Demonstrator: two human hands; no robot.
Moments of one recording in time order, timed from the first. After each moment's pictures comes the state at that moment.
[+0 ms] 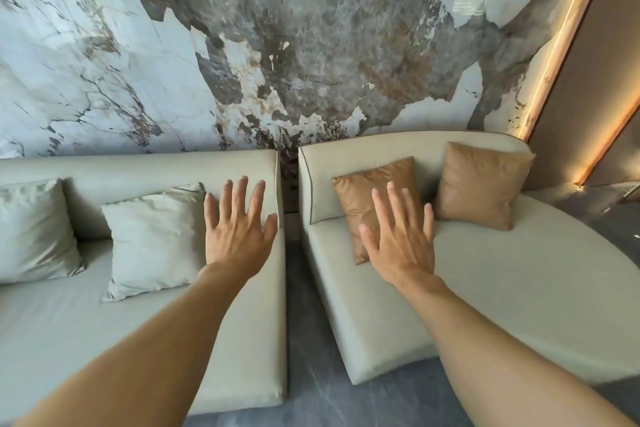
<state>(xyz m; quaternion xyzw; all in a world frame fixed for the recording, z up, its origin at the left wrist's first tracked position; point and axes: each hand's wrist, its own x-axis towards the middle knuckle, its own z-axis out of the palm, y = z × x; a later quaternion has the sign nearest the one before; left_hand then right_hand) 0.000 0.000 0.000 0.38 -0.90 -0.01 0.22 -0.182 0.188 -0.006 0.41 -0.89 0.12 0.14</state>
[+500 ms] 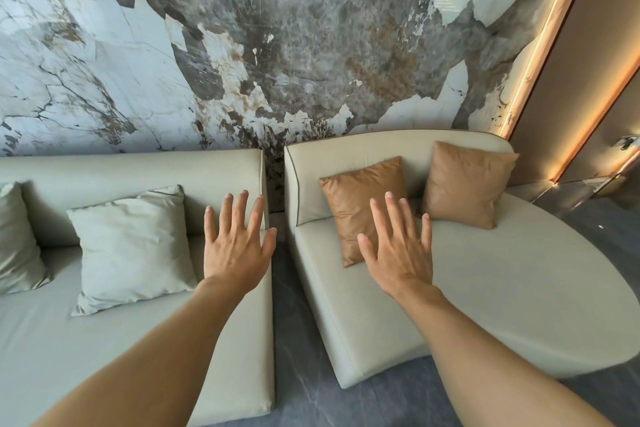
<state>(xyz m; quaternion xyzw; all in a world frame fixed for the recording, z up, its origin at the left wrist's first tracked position) -0.027 -0.020 -0.027 0.36 -0.91 0.00 0.20 -0.204 0.175 -0.022 0.38 -0.91 0.08 0.15</state>
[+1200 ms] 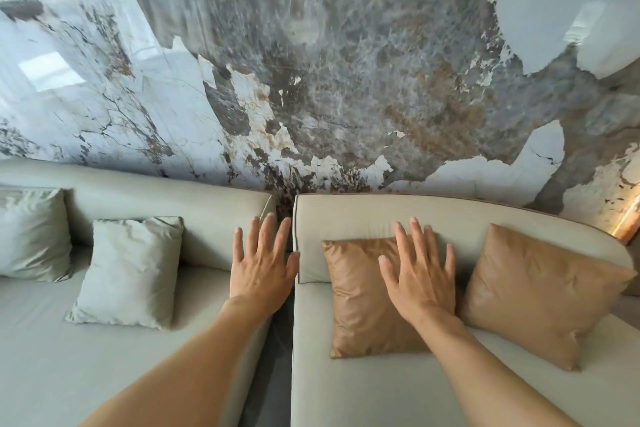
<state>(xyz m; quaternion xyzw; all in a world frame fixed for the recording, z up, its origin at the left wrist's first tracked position) -0.312 -0.019 -0.020 0.48 -0.86 0.02 0.17 -0.533 0.111 -0.027 0.47 -0.87 0.10 0.11</state>
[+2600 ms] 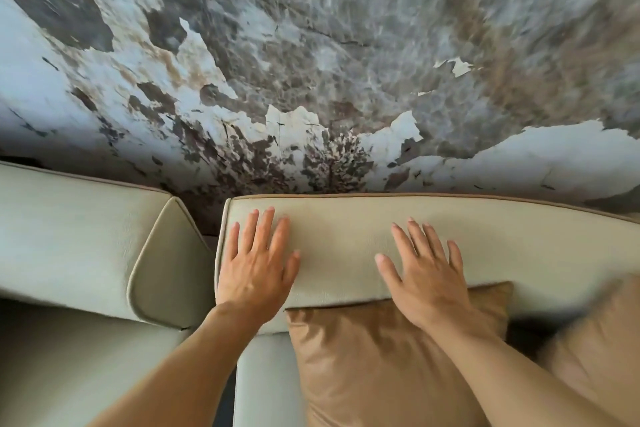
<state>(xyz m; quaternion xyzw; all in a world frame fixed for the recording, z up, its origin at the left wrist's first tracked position) -0.554 -0.332 -0.295 0.44 -0.89 -0.05 0.07 -0.762 -0.197 -0.265 0.47 -0.88 -0.01 -0.05</state>
